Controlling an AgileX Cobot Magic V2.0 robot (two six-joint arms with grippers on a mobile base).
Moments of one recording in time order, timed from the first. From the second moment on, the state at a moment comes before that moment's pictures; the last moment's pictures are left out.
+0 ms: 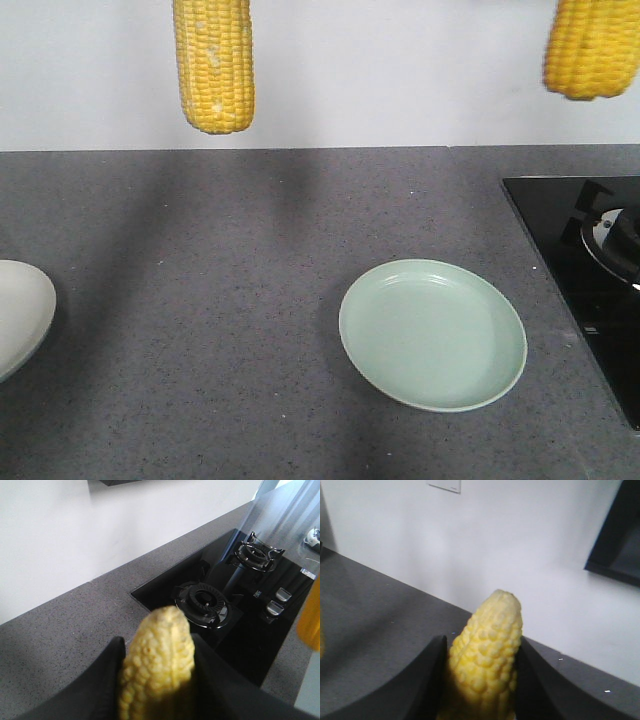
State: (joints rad) left arm -0.29 1.78 -2.43 -0.64 1.28 0.17; right arm 0.12 1.48 -2.26 0.37 1.30 -0.22
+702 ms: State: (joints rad) left arm -0.29 1.78 -2.43 -0.64 1.28 0.17; right arm 0.12 1.68 -1.58 0.63 1.26 -0.48
